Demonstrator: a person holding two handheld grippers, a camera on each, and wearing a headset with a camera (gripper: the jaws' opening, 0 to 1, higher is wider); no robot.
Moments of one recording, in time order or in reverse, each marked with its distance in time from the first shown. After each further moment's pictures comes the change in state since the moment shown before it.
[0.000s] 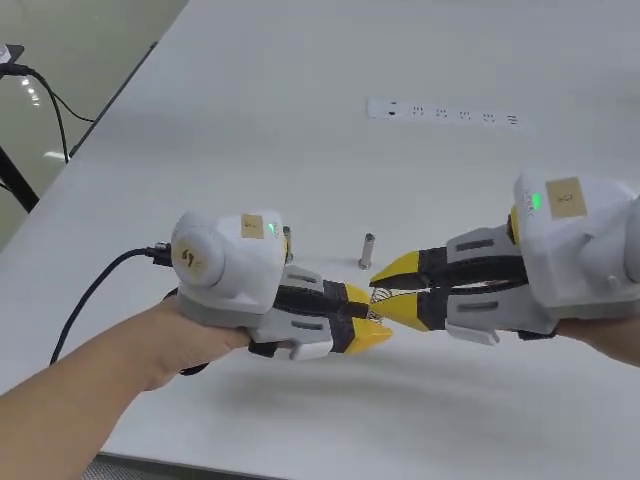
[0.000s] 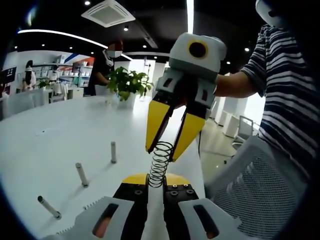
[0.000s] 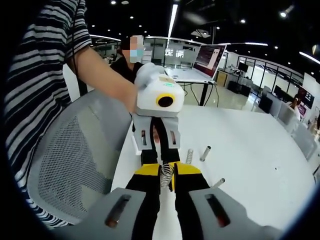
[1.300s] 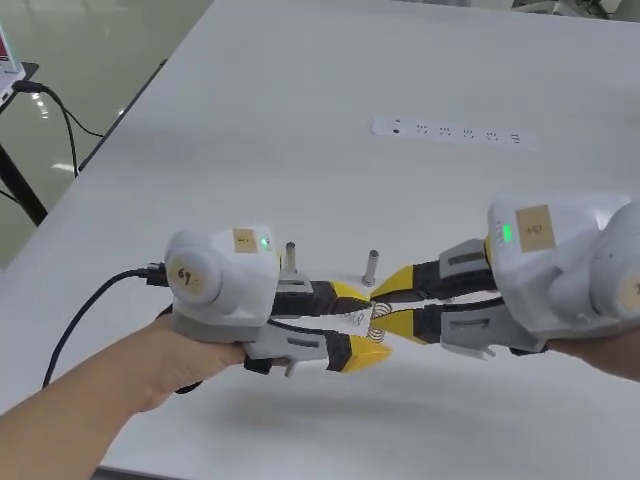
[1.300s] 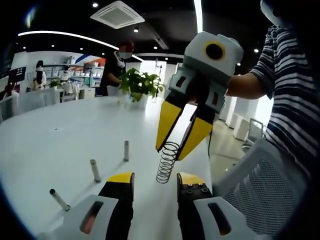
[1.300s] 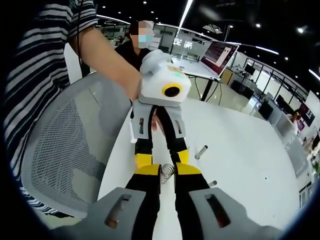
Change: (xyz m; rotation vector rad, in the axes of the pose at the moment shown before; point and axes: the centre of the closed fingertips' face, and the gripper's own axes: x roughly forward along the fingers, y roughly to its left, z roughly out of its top) left arm -0.014 0.015 -0.001 -0.020 -0.008 0.106; right arm 0.001 -0.005 -0.005 -0.132 0.111 -0.014
